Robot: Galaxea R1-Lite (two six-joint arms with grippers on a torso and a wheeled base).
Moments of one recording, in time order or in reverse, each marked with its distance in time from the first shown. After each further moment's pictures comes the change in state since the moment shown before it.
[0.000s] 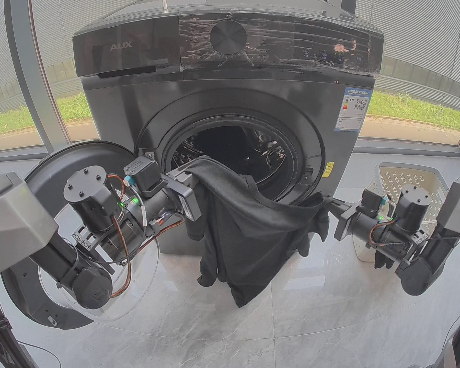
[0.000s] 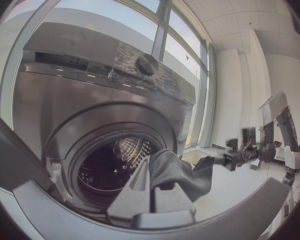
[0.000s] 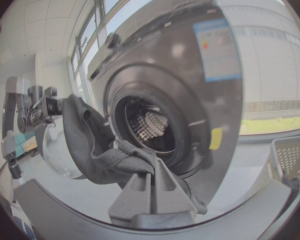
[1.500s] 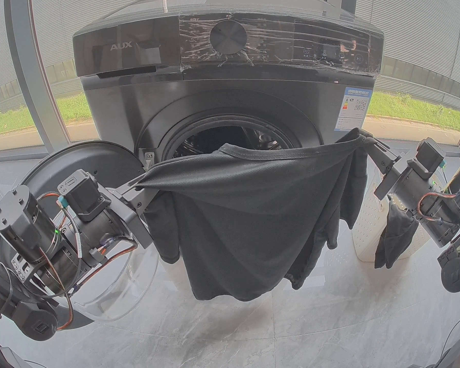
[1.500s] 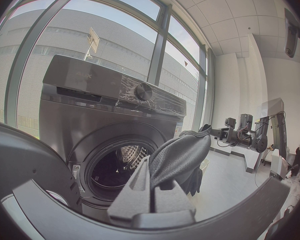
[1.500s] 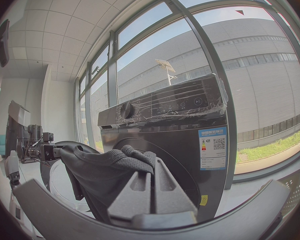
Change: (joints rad) left arm -0.004 -0.321 0.318 -0.001 0.025 -0.011; right arm 0.044 -0.387 0.034 0.003 -0.078 0.009
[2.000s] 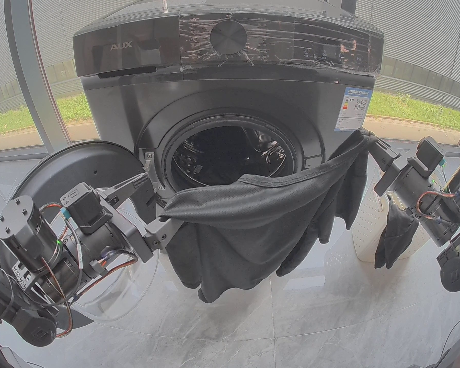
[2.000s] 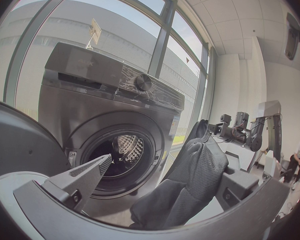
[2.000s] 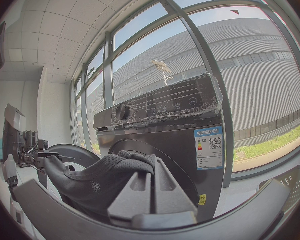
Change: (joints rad) left arm -0.004 0.002 0.052 0.001 -0.012 -0.026; right arm 0.004 0.004 -0.007 -0.001 -0.041 0.022
